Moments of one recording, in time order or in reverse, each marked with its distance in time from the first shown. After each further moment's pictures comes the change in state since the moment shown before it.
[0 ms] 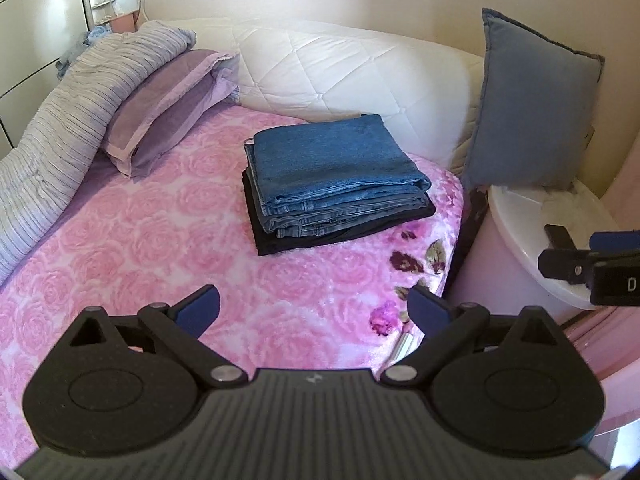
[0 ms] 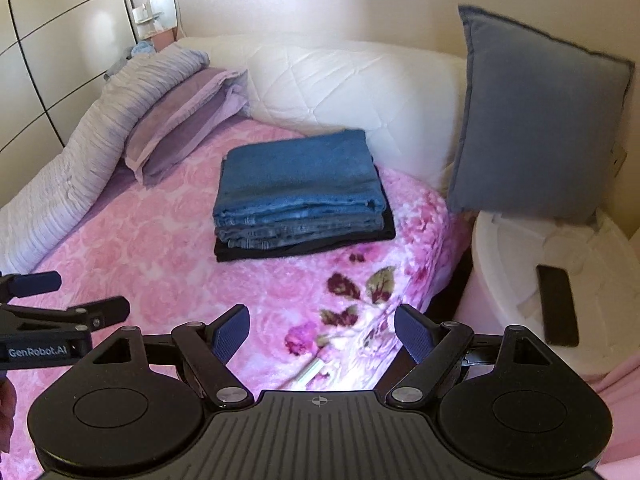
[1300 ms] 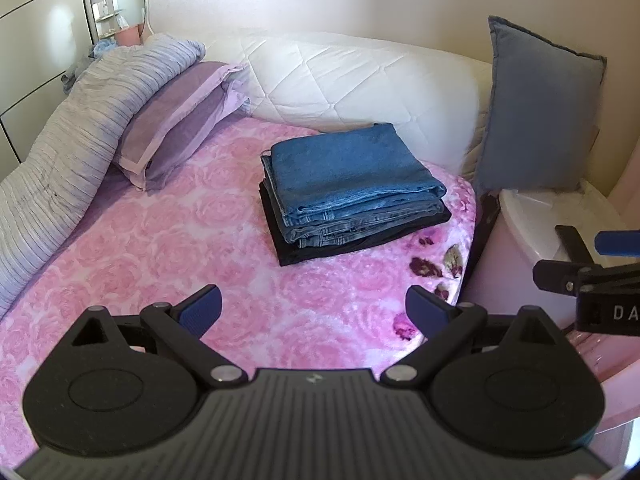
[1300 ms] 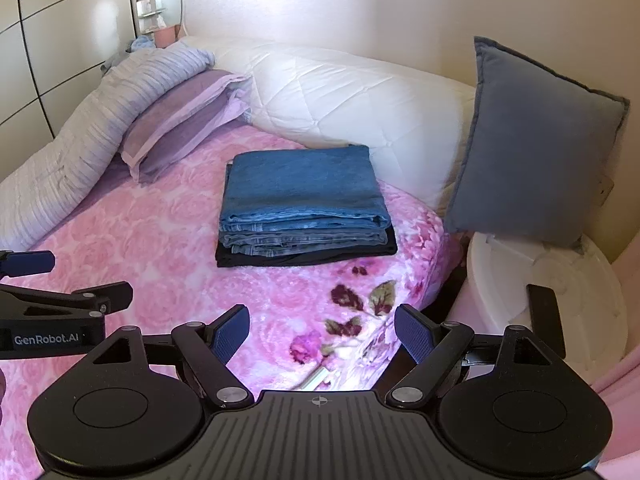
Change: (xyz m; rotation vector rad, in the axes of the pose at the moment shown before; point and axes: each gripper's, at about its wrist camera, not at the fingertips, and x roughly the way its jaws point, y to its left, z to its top) left arm -0.013 0.024 0.000 0.027 -0.027 0.032; right arm 0.002 0.054 0.000 -0.067 -0.022 -0.071
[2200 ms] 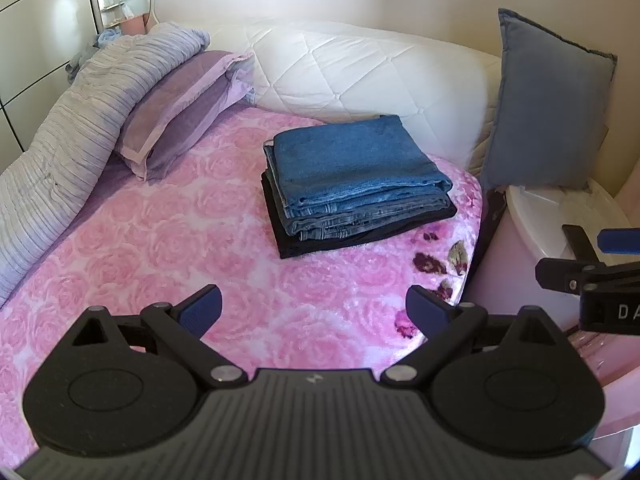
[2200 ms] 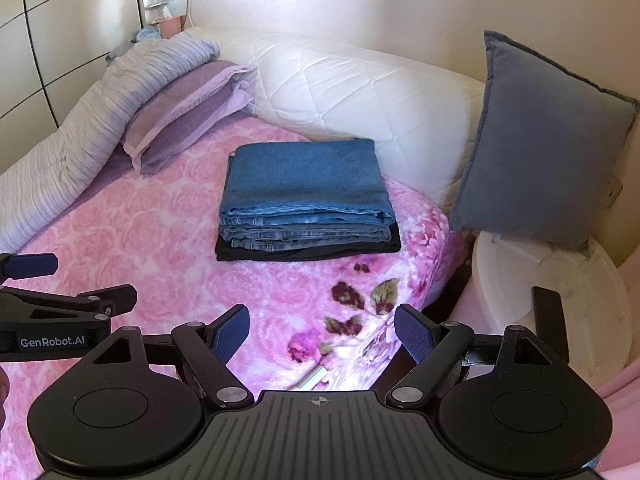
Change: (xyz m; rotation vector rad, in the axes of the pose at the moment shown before) left arm 0.014 -0.002 0.001 -0.026 0.020 0.016; right arm 0.013 -0.007 0.003 -0.021 0.023 0.016
